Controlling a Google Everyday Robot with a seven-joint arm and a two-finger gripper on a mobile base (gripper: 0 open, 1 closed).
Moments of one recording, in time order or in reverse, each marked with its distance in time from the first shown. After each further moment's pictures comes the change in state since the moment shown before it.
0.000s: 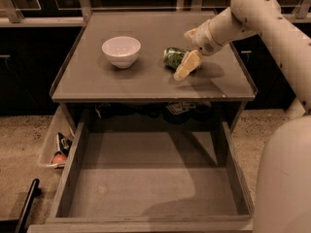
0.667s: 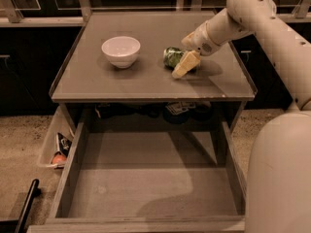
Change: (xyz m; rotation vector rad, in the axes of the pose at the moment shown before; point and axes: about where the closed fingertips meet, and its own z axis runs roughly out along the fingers) arm 0.007 -0.008 0.012 -0.005 0.041 0.029
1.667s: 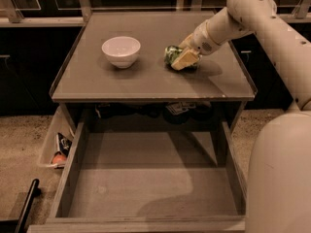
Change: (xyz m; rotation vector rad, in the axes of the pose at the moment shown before) arm 0.000 0.000 0.000 0.000 0.000 0.000
